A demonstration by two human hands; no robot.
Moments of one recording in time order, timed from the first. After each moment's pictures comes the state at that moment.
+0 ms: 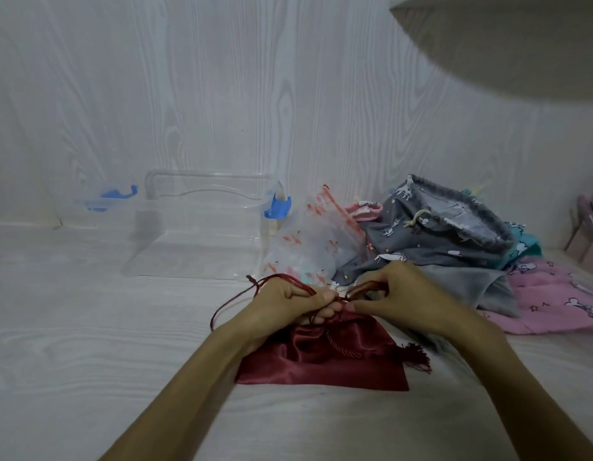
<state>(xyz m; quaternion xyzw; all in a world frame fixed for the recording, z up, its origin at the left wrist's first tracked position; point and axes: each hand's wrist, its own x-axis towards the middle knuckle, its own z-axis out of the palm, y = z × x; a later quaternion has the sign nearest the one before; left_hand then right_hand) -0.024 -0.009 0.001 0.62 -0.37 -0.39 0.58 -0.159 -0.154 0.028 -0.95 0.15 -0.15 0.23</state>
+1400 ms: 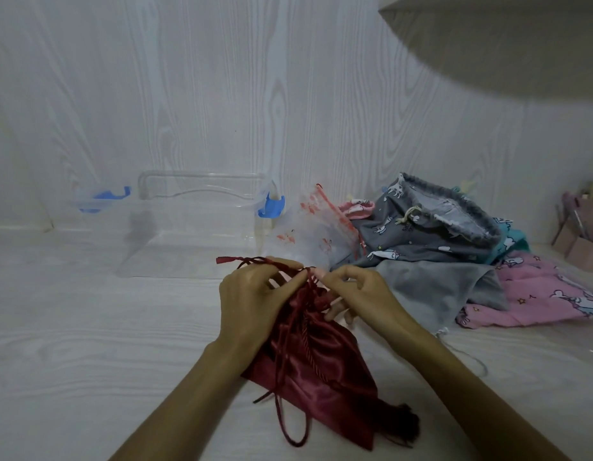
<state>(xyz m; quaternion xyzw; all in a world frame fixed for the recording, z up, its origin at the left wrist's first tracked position) -0.018 -0.001 -0.011 0.69 -0.46 0.23 0.51 -0.139 -0.114 0.010 -0.76 0.23 -0.22 0.57</state>
